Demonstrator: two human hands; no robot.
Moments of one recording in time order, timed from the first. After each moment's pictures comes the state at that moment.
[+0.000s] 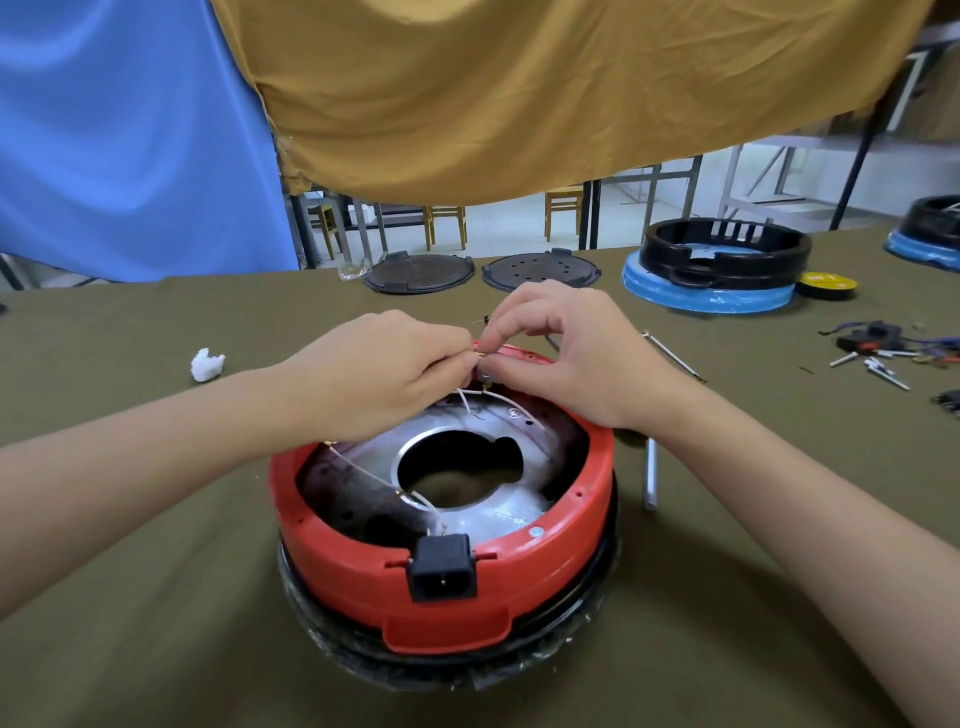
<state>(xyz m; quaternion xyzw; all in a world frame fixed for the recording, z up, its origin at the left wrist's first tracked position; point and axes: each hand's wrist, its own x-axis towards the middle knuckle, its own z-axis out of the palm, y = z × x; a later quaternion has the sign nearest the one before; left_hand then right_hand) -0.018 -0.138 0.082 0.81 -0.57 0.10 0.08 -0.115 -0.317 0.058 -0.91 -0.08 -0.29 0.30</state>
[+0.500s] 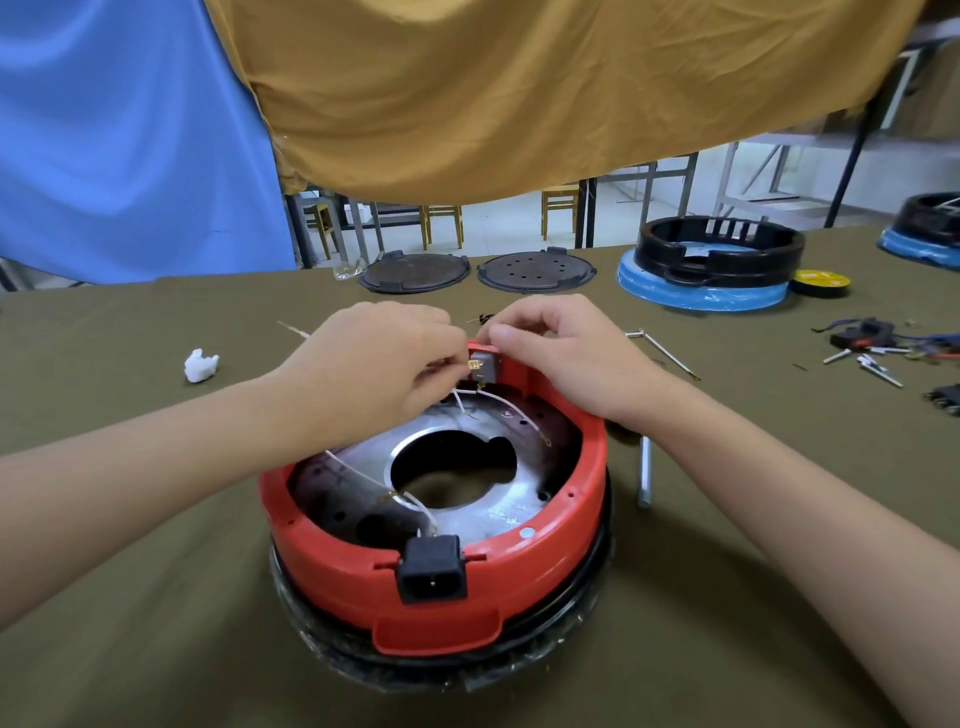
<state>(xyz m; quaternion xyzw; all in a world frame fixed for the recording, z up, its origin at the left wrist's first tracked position) -0.017 -0.139 0.076 0.75 -0.61 0.25 0.07 -0.108 -0.319 0.053 -0.88 0.00 -0.23 0.41</state>
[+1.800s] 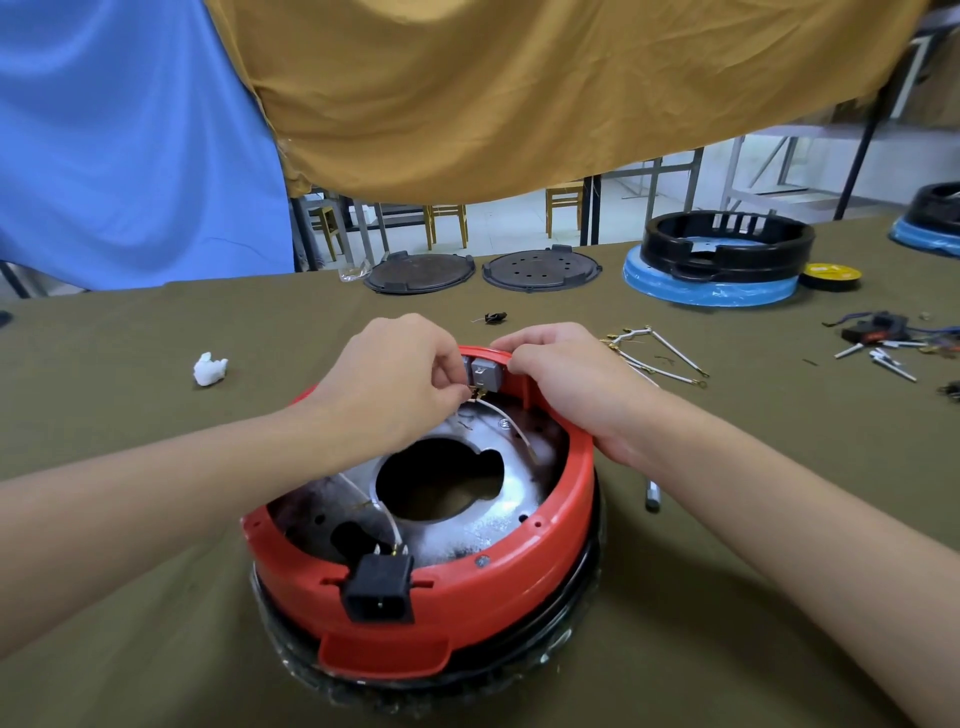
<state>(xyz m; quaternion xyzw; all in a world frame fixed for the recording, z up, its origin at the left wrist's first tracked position) -0.028 -0.151 0.066 0.88 -0.42 0.08 0.19 -0.111 -0.295 0.045 -0.77 0.16 -0.13 0.61</state>
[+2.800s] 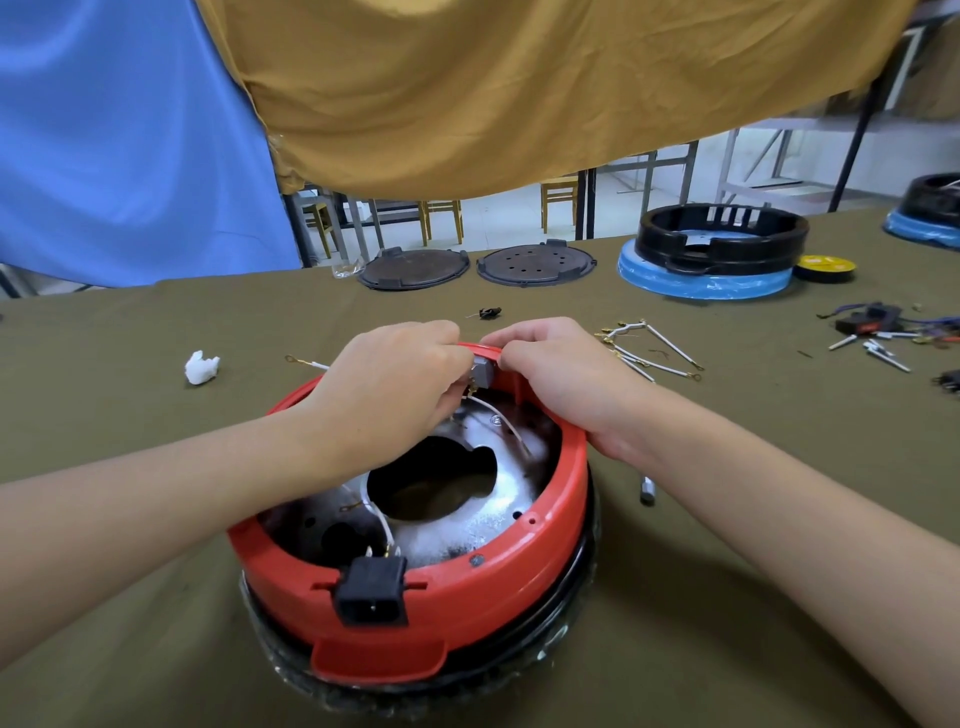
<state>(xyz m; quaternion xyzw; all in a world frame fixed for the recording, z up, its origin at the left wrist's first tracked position) -0.024 -0.150 0.054 0.76 -0.59 0.28 0.07 -0.111 -0.295 0.043 -0.78 0.15 -0.13 0.60</state>
